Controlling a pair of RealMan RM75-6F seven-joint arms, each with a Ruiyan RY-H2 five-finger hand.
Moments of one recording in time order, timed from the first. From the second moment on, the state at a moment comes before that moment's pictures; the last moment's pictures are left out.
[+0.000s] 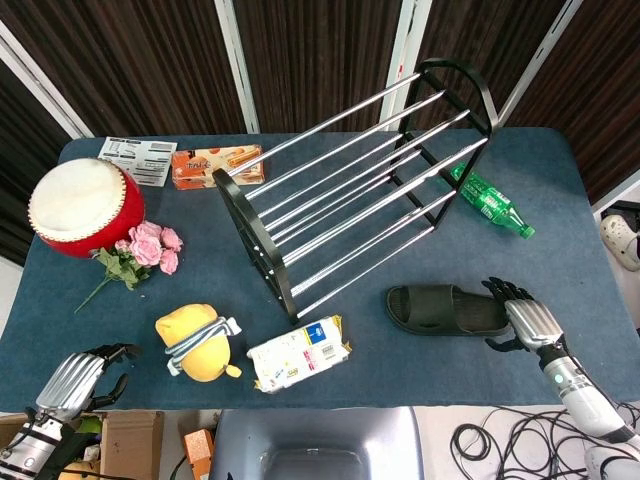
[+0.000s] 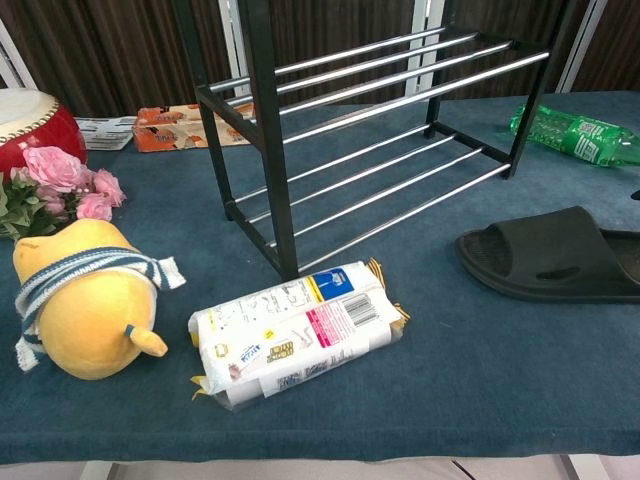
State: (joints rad) left arm -0.22 -1.12 0.13 -1.56 1.67 1.33 -0.26; right arm 0.40 -1.21 0.01 -1.39 -1.35 0.90 0.17
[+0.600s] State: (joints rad) left arm -0.21 -1.11 0.13 -1.56 1.67 1.33 -0.26; right arm 0.42 -1.21 0.02 -1.39 -1.30 0.85 0.14
